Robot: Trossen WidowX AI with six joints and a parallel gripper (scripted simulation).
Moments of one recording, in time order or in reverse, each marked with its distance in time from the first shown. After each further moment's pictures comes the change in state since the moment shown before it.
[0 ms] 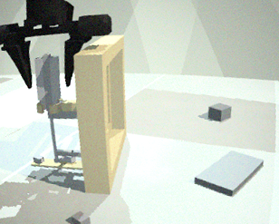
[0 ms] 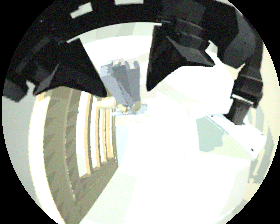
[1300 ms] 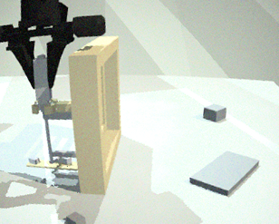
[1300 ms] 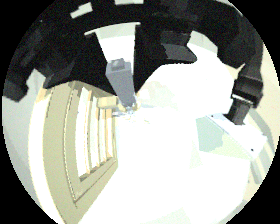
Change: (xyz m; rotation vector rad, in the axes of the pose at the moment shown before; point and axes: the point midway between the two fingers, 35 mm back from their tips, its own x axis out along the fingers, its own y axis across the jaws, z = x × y) arm 0.000 0.001 0.000 -0.002 0.000 -0.001
